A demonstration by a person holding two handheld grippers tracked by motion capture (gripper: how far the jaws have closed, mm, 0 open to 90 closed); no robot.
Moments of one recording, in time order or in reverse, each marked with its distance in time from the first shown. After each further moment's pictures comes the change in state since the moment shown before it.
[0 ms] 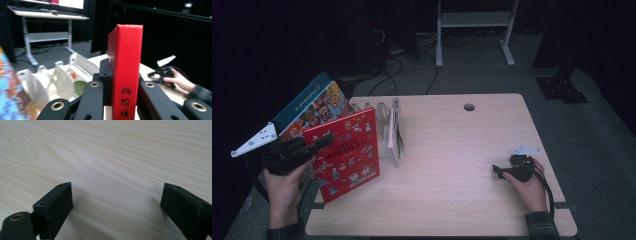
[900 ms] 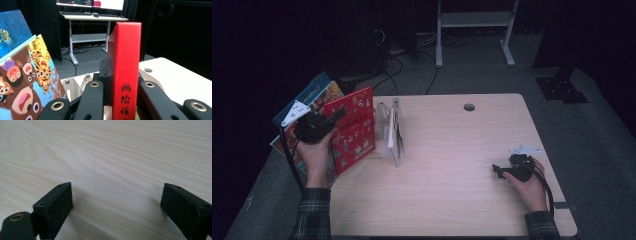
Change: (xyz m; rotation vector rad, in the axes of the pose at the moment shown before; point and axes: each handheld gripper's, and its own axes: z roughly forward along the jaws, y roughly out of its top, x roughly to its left) left arm 0.055 -0.008 0.088 -0.019 0.288 0.021; right arm -0.001 0.001 0.001 0.000 0.000 0.001
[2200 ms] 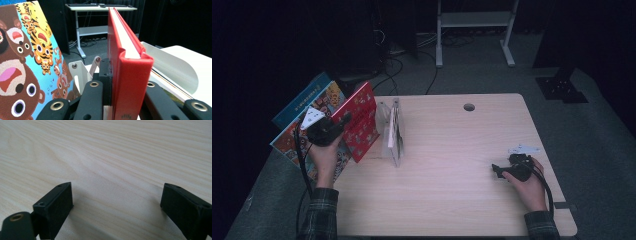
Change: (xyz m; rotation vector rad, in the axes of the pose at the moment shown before) left arm 0.010 -0.037 0.022 0.065 0.053 0.043; right arm 0.001 0.001 0.002 0.000 0.003 -0.005
